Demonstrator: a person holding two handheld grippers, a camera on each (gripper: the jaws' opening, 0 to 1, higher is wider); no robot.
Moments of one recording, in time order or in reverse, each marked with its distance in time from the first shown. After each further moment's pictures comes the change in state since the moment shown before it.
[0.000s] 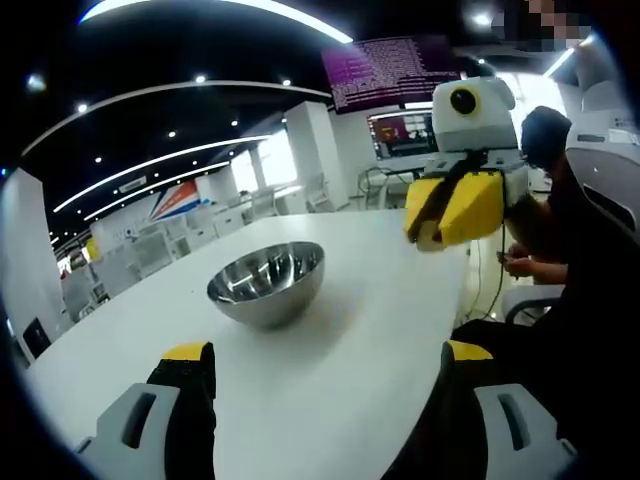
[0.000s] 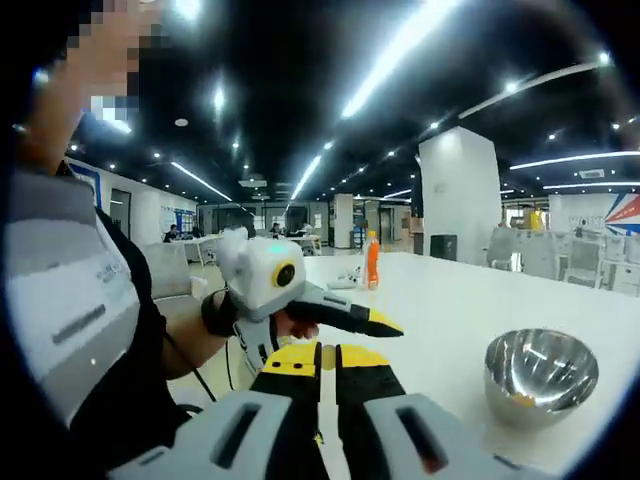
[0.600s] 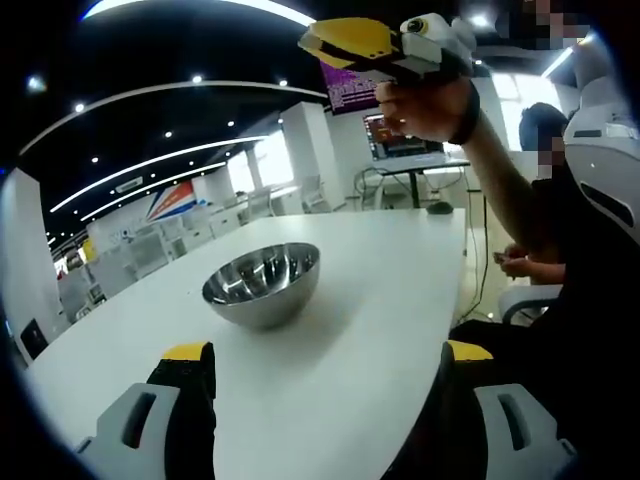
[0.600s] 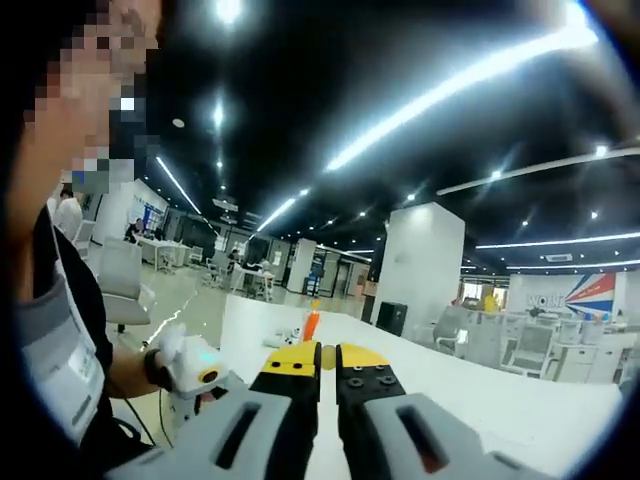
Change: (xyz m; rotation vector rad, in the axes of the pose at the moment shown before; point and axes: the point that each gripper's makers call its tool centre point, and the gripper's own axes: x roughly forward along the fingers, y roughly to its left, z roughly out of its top) left arm 0.004 -0.003 0.000 0.000 -0.002 -0.016; right arm -0.021 -0.073 0.112 -0.194 -0.183 -0.200
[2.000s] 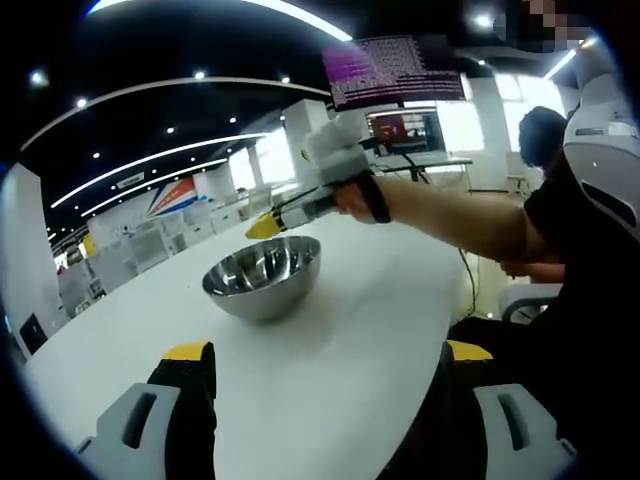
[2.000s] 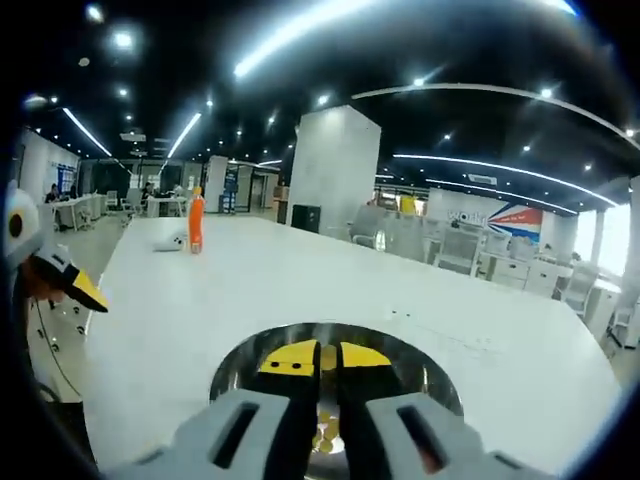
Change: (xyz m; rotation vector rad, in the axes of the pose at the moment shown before) left arm -0.002 0.002 -0.009 -0.014 0.011 0.004; right arm 0.026 -0.140 -0.231 0.082 0.435 -0.361
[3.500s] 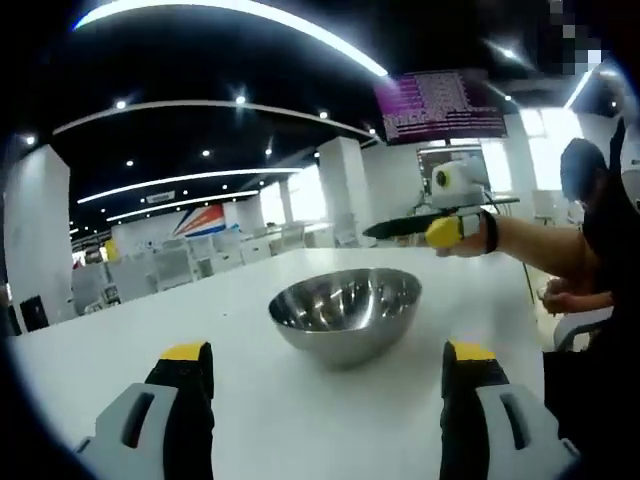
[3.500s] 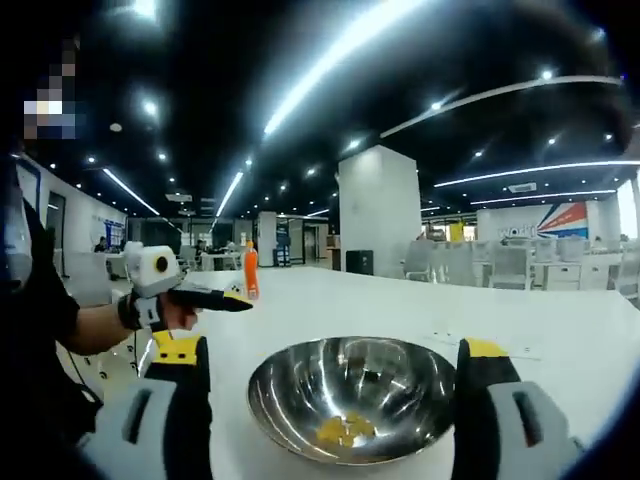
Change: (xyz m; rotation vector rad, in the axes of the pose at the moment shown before) left arm 0.065 0.123 0.015 -0.090 -0.290 0.068; right arm -0.064 -0.014 -0.004 0.065 -0.218 0.296
